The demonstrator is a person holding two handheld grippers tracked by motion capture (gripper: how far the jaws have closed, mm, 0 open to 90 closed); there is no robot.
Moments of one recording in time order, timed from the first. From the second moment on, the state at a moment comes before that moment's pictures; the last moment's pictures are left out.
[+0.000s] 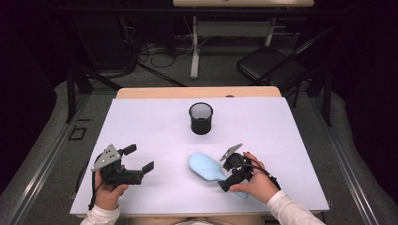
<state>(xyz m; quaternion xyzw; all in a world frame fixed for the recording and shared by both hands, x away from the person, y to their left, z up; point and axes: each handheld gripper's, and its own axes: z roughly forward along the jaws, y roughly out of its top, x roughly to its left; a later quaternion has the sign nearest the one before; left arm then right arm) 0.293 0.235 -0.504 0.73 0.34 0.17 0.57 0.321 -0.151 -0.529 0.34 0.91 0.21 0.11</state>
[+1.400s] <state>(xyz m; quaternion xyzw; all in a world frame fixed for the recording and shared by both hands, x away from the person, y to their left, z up) 0.293 0.235 -0.505 0.73 0.34 0.16 0.57 0.320 -0.133 -0.535 0.28 0.94 0.21 0.07</state>
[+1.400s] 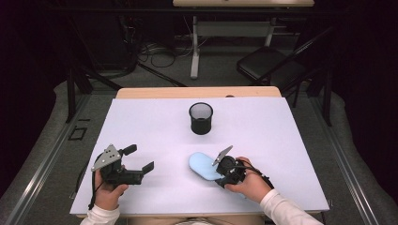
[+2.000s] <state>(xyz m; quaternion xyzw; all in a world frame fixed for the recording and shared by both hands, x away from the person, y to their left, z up) 0.293 0.235 -0.505 0.73 0.34 0.16 0.57 0.319 -0.137 -0.536 0.28 0.93 0.22 0.06</state>
